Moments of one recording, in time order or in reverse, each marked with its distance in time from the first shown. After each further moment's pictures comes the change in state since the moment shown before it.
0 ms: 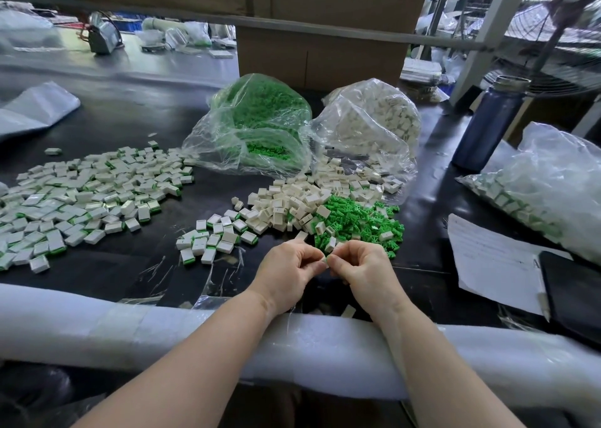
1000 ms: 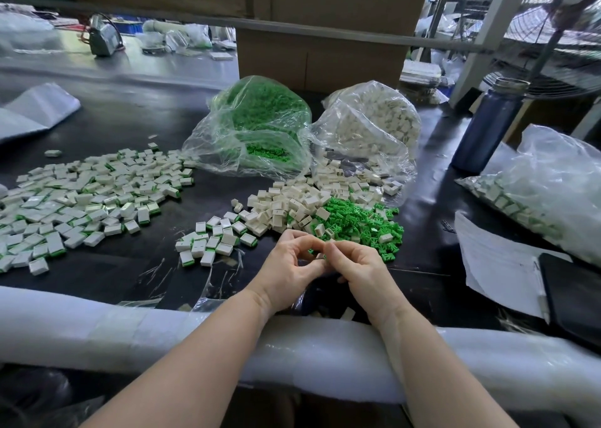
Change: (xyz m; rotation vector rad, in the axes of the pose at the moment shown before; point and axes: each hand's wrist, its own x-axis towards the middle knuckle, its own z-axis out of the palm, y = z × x) left_hand -0.002 0.010 -0.003 -0.381 -0.020 -0.066; right_hand -0.002 -0.001 0.002 0.219 -0.137 -0.066
